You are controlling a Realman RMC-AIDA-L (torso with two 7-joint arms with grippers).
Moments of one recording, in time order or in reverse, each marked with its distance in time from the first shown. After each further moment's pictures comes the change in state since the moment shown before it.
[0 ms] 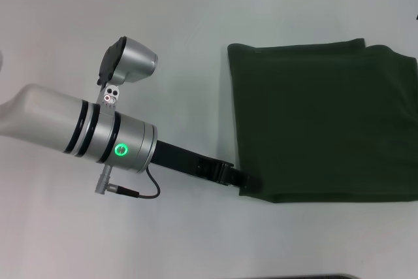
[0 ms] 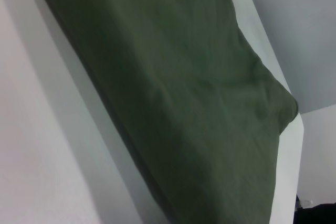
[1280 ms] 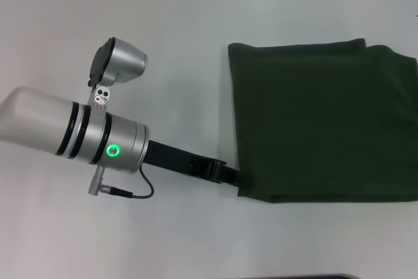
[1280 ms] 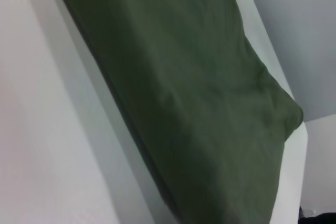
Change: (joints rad) left arm 0.030 0.007 -0.009 0.023 -0.002 0.008 0.004; right arm 0.002 0.006 0.015 0.000 0.000 0.003 -0.005
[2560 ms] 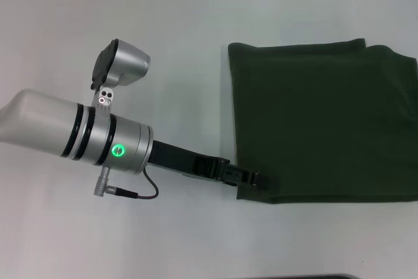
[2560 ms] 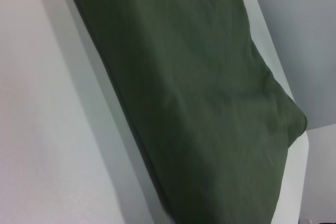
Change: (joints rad) left arm -0.010 -0.006 -0.007 -0.026 -0.005 -0.022 -0.028; right arm -0.002 -0.002 0.000 0.000 0.000 -0.006 0.000
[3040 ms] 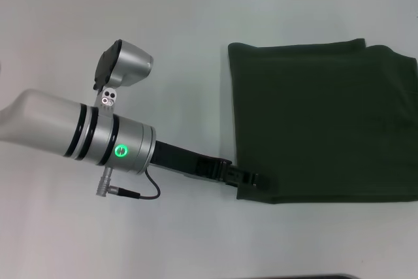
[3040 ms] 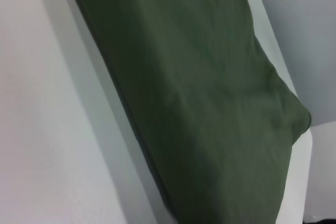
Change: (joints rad) left arm -0.014 -0.001 0.005 -0.020 -0.001 -0.014 0.004; right arm 0.000 0.000 0.000 0.000 0.000 0.000 0.000
